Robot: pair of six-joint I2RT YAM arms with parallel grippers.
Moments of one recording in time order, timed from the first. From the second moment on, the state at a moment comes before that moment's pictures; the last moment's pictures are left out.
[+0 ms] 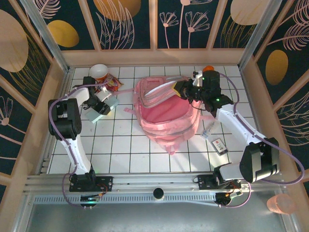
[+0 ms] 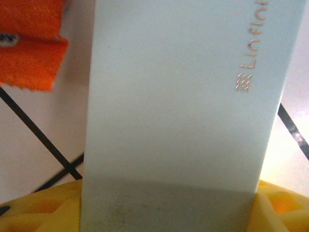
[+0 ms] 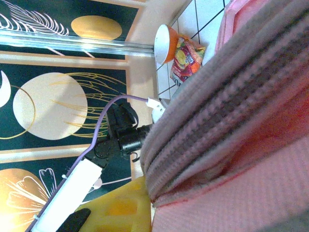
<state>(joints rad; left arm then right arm) 0.05 2.00 1.36 -0.69 0.18 0.66 0.33 1.36 1.07 -0.10 -0.66 1.13</state>
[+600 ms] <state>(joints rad) -0.07 1.29 1.16 -0.69 0.40 0.67 0.34 1.38 1.07 -0.05 -0.66 1.15</state>
